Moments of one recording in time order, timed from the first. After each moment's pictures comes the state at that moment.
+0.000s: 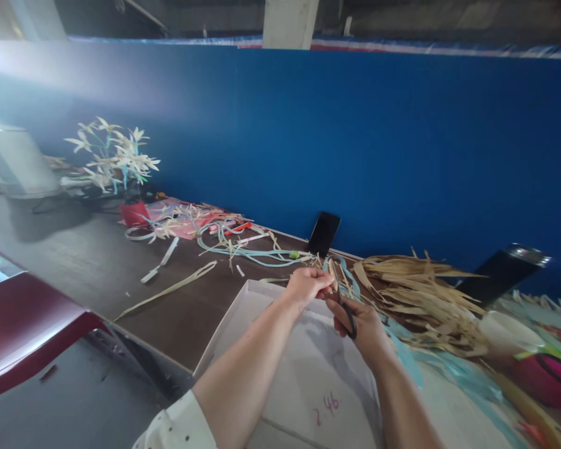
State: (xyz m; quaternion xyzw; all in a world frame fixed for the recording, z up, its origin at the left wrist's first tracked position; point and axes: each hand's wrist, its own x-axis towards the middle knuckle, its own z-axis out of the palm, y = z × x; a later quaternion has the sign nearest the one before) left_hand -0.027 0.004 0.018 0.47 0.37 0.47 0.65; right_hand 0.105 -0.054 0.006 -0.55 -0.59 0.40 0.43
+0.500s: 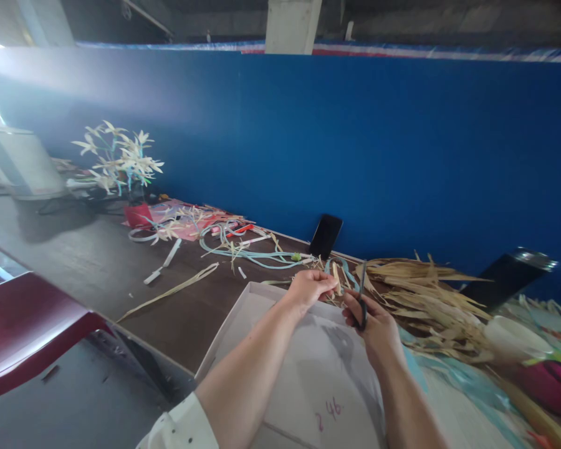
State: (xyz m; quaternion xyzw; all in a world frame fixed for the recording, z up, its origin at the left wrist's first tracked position) left_hand -0.026 0.009 0.011 0.49 0.35 0.47 0.65; right_hand 0.114 -0.047 -0.002 -0.58 -0.46 0.39 0.55
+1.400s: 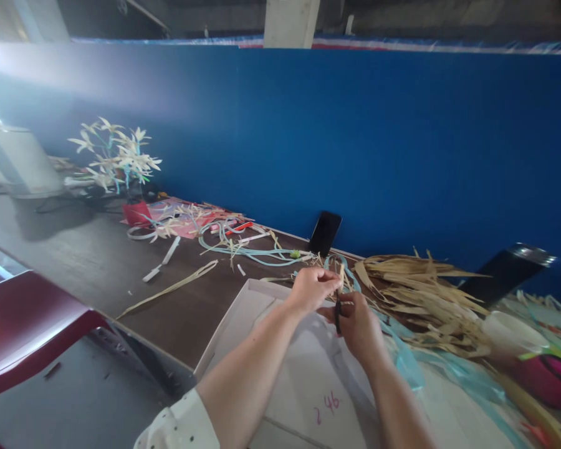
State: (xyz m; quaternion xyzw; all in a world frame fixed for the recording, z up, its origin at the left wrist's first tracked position) left_hand -0.023 -0.001 0.015 0.61 0.40 0.49 0.48; right_hand 0.107 -0.046 -0.020 -0.62 -0.56 0.32 0.46
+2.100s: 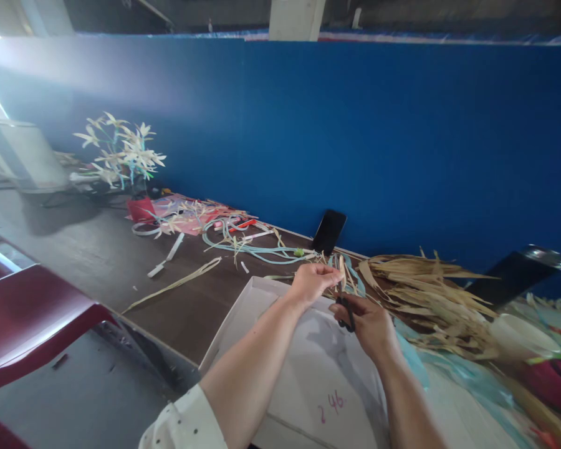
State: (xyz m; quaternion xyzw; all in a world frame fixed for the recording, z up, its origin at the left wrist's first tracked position) left_hand -0.025 0.010 0.007 0.51 0.36 0.51 0.60; right_hand 0.106 -0.050 0.000 -0.60 -0.55 0.35 0.46
